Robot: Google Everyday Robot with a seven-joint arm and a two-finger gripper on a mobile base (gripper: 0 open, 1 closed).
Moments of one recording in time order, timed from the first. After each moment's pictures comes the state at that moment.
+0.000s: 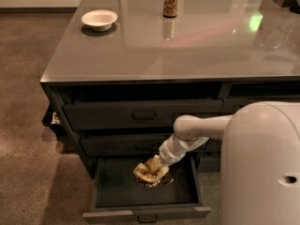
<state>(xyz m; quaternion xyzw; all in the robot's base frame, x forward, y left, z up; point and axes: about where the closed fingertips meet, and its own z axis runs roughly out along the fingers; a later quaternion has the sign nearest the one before) 0.531 -0.037 0.445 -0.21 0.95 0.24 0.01</state>
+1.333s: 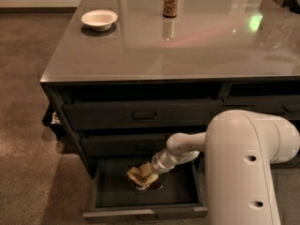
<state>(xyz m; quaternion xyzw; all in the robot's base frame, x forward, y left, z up) 0.553 0.001 0.344 -0.13 0.95 0.28 0.04</state>
